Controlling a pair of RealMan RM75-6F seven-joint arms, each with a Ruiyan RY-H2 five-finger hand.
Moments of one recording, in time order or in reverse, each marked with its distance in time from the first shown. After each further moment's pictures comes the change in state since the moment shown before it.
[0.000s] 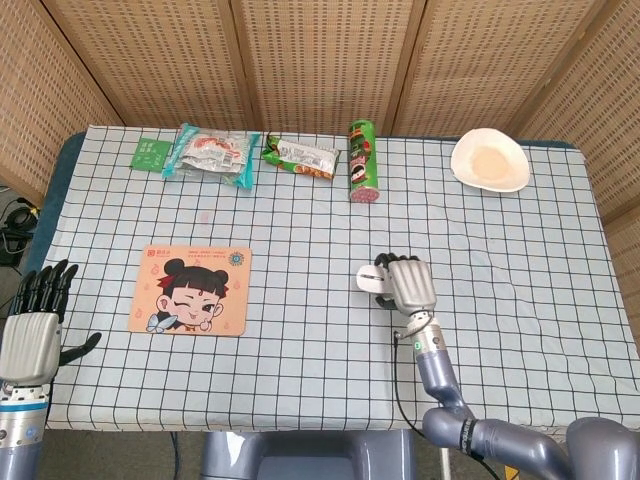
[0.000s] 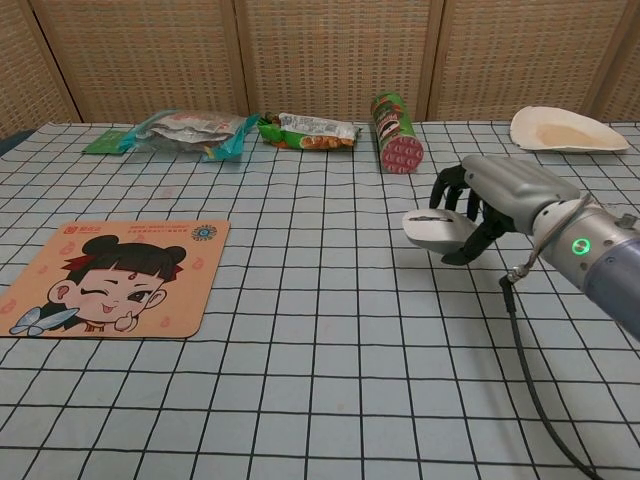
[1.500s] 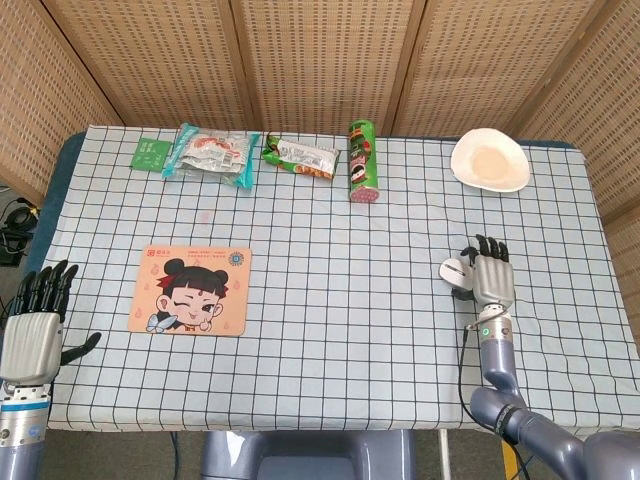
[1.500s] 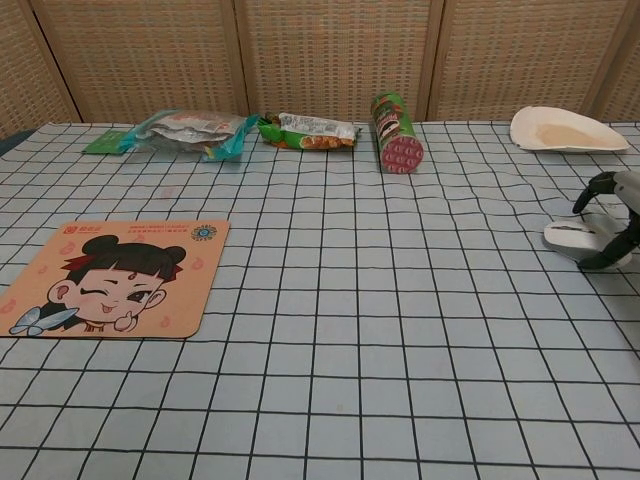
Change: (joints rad) left arm 0.002 -0.013 -0.002 0.003 -0.008 0.001 0.029; right arm -0.093 0.043 0.028 0.417 0.059 -0.136 0.272
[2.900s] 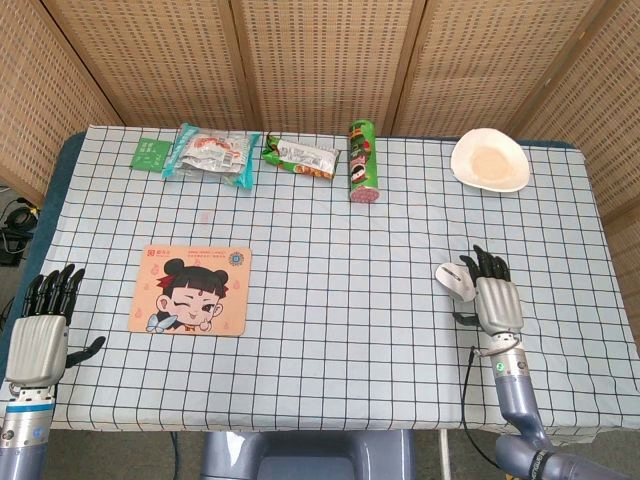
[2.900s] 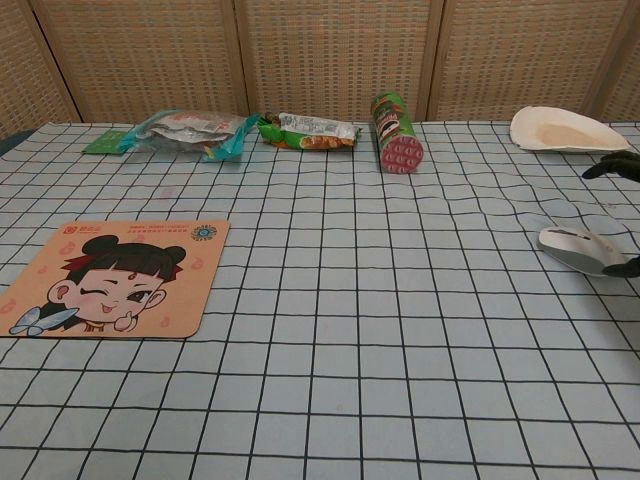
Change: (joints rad) left arm 0.004 -0.010 0.006 0.011 0.003 -0.014 -0.004; right arm -0.151 0.226 -0.082 -0.473 -0.132 0.166 -0.026
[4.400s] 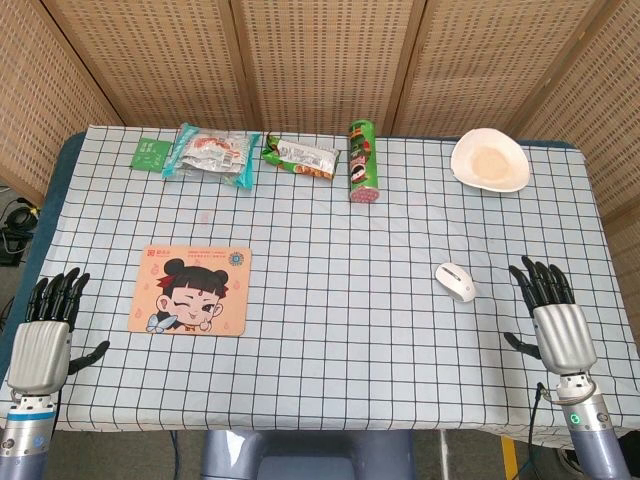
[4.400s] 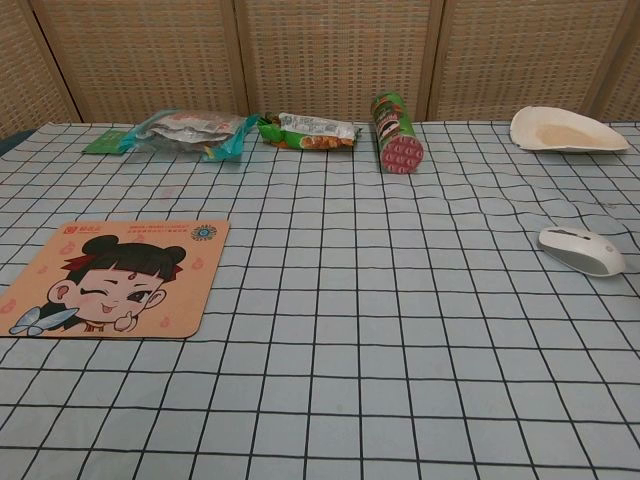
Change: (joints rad) left arm 0.014 0.003 0.025 -0.023 0.057 0.029 0.002; right arm -0.184 0.292 -0.154 -0.083 -0.412 0.301 0.220
